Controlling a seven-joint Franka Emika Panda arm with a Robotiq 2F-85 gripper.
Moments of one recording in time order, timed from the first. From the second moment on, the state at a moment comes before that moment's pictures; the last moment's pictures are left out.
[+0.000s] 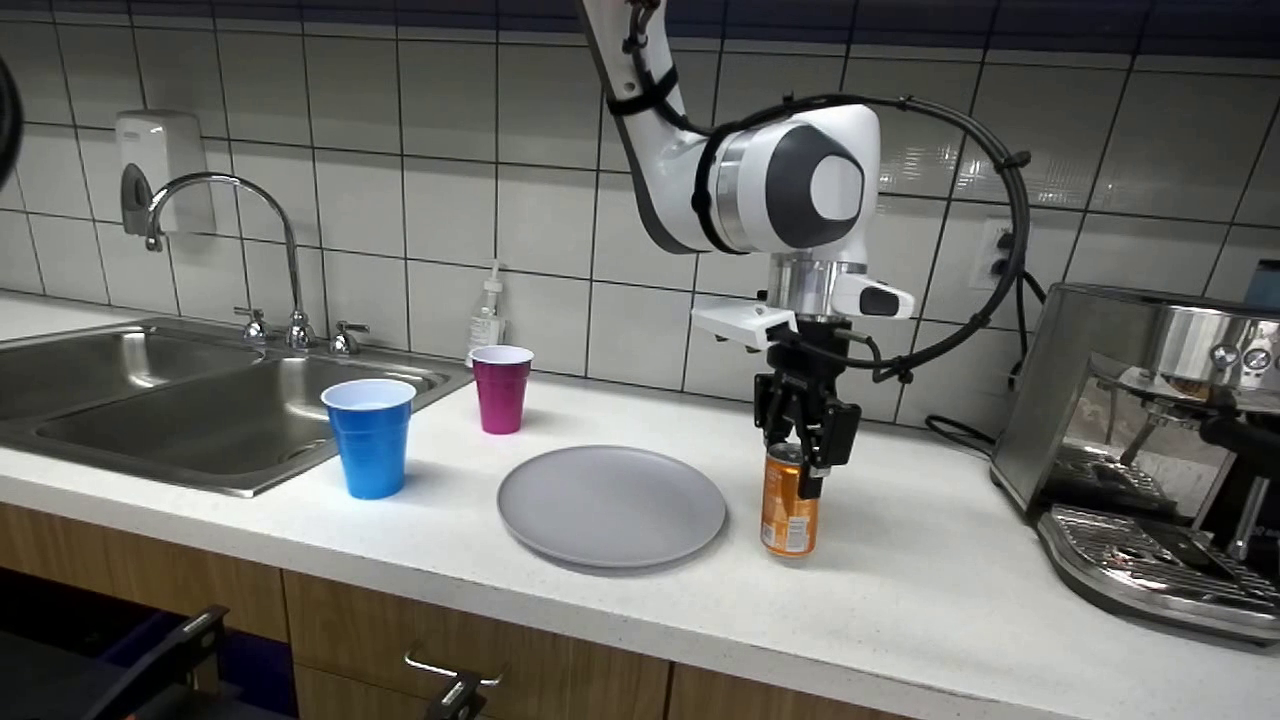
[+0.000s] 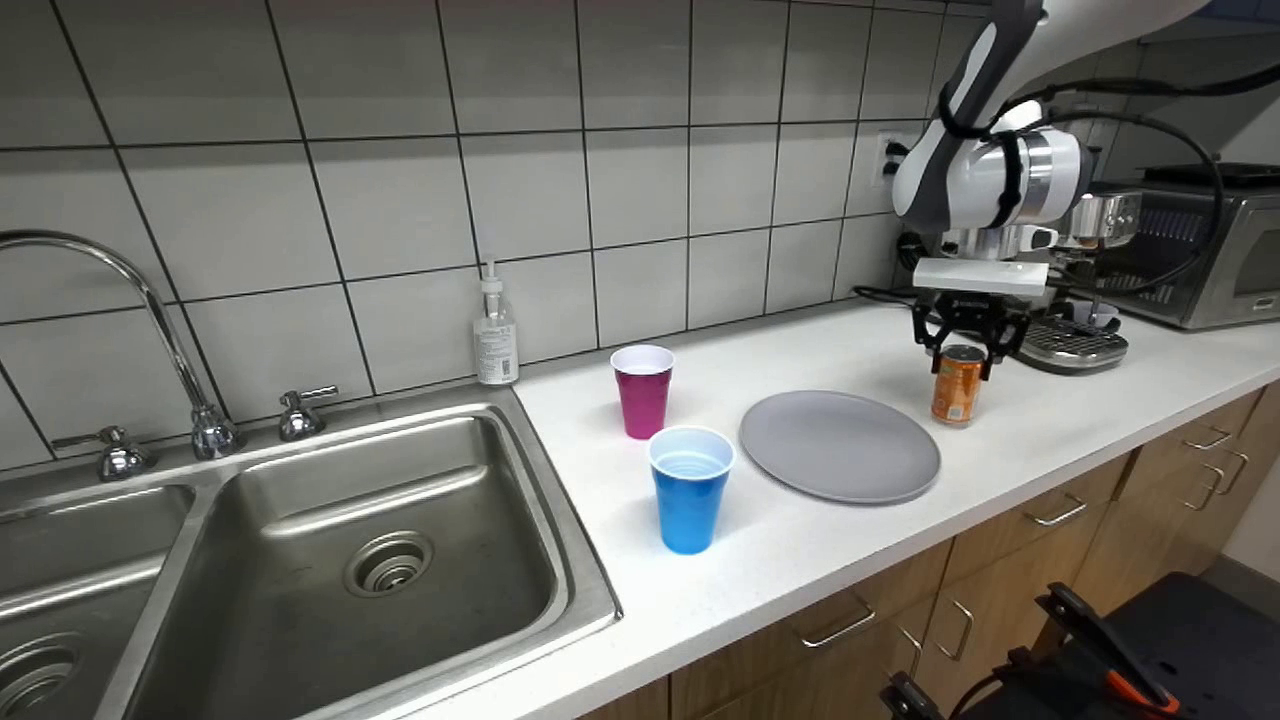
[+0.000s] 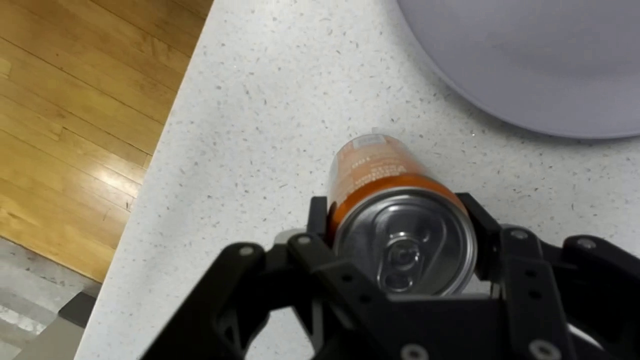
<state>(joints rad) -0.24 0.46 -0.34 -2.06 0.09 2.46 0.37</state>
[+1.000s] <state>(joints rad) -0.25 0.50 -0.34 -2.02 0.13 2.45 0.37</state>
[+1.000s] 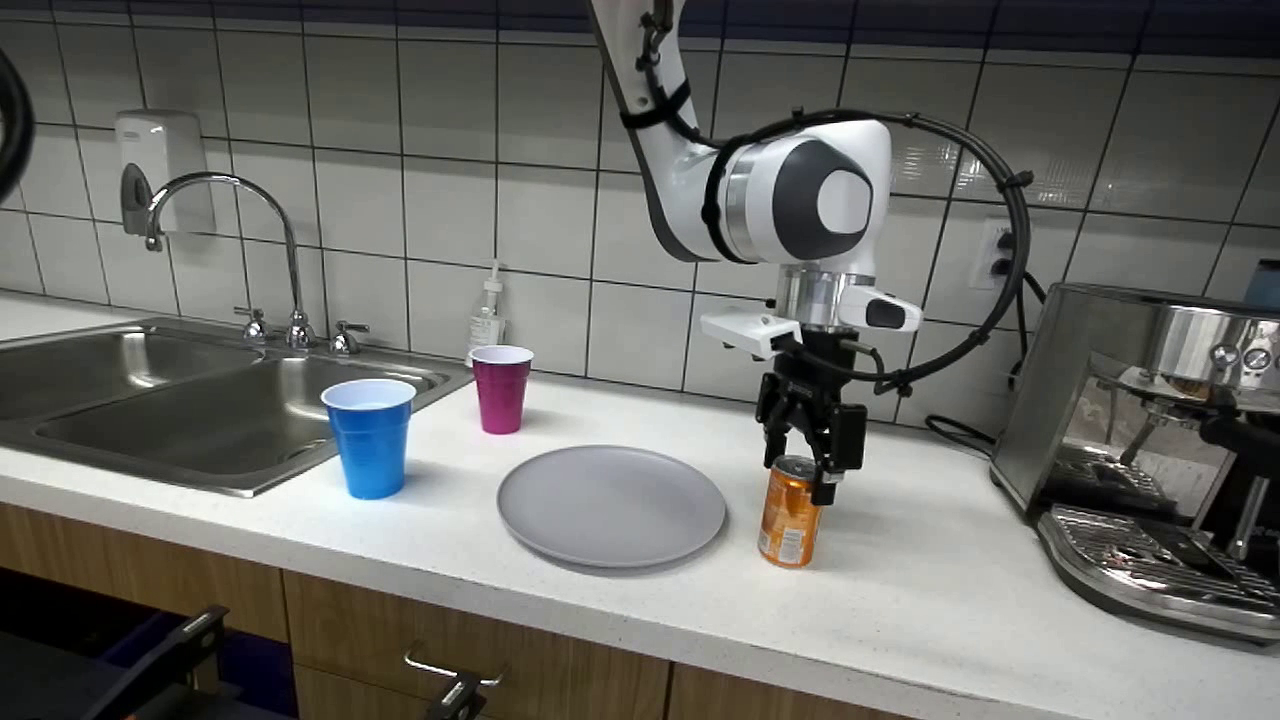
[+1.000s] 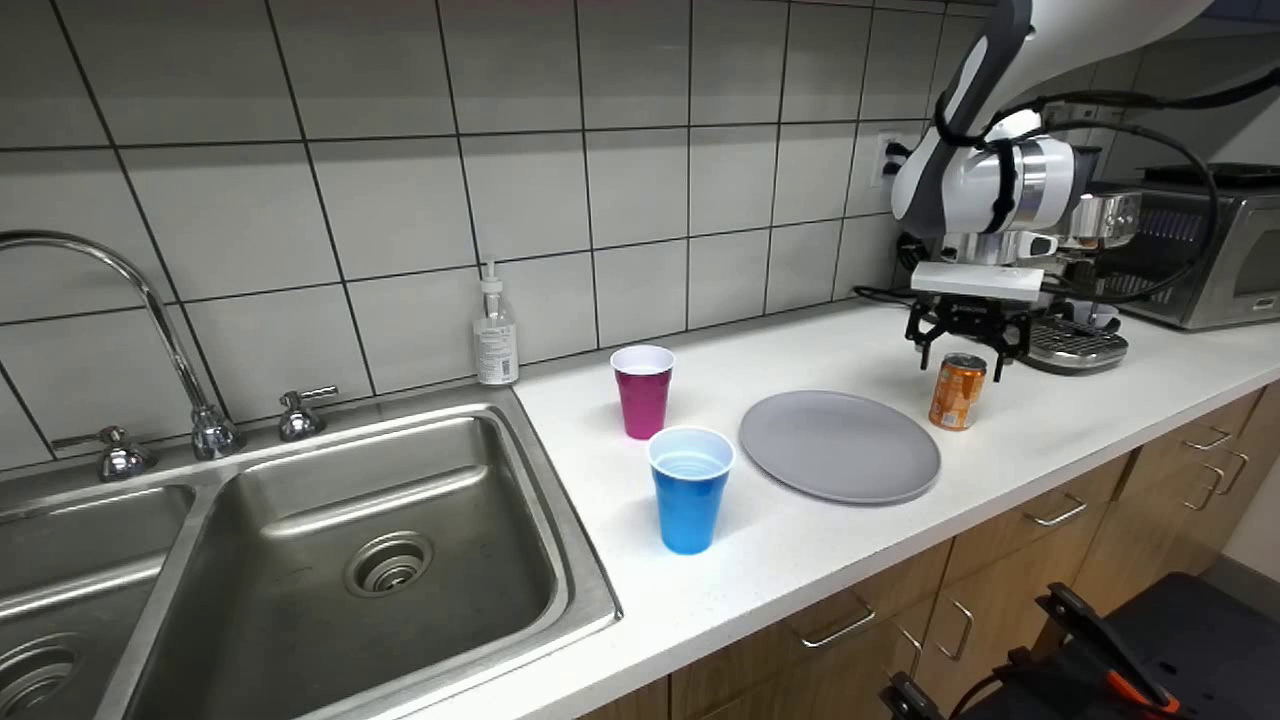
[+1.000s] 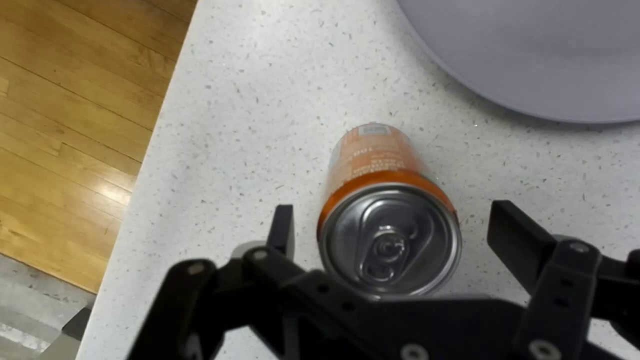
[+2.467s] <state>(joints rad) -0.13 0.39 -0.26 -2.01 0.05 2.34 0.37</state>
